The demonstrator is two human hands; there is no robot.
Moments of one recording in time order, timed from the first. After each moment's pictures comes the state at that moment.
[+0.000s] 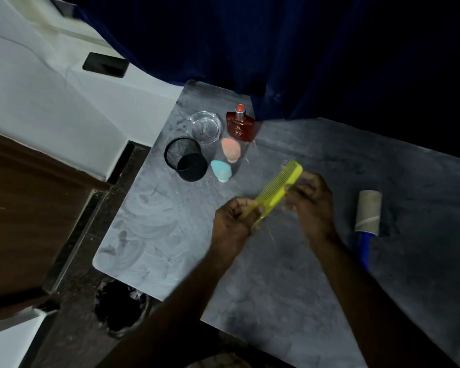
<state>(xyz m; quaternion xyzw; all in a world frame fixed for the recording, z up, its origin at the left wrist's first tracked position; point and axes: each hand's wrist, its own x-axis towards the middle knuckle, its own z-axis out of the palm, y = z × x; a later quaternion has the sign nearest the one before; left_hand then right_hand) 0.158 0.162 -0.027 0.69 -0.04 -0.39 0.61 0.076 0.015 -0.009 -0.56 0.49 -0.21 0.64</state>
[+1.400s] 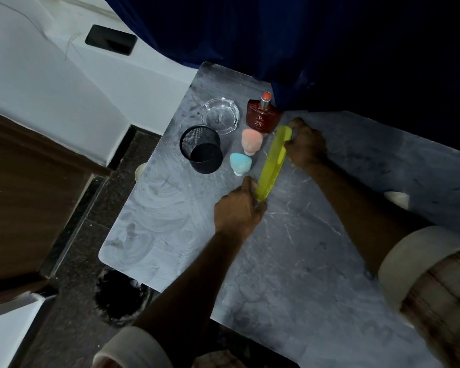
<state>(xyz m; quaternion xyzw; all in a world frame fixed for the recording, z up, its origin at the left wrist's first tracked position) 0.209 0.164 -0.074 0.91 -0.31 -0.18 0.22 0.211 -0.057 -0.046 -0.87 0.44 0.02 0.24</state>
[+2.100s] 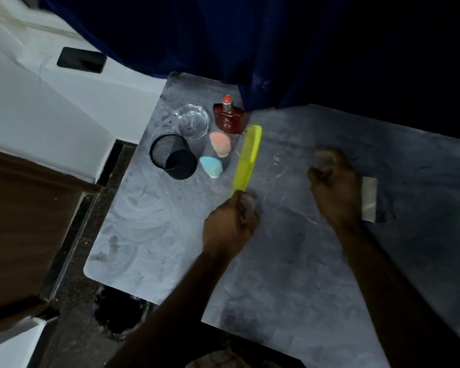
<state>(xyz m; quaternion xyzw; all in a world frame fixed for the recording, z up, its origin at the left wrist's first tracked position) 0.169 0.171 -0.046 0.87 -0.33 -0.22 0.29 0.058 -0.032 -0.011 -0.77 0.51 -0.20 0.33</state>
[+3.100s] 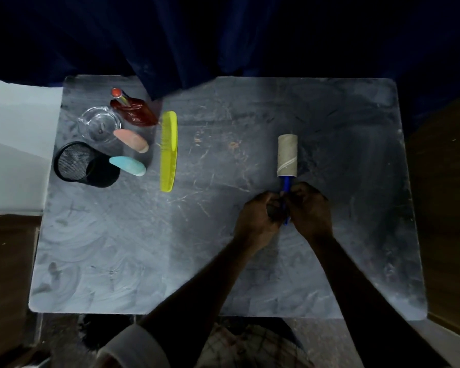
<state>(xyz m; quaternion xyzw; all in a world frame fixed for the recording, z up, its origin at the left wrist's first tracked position) 0.007 0.074 -0.065 0.73 -0.38 -0.47 0.32 -0.107 -0.002 -0.039 -0.71 0.61 -0.09 0.34</state>
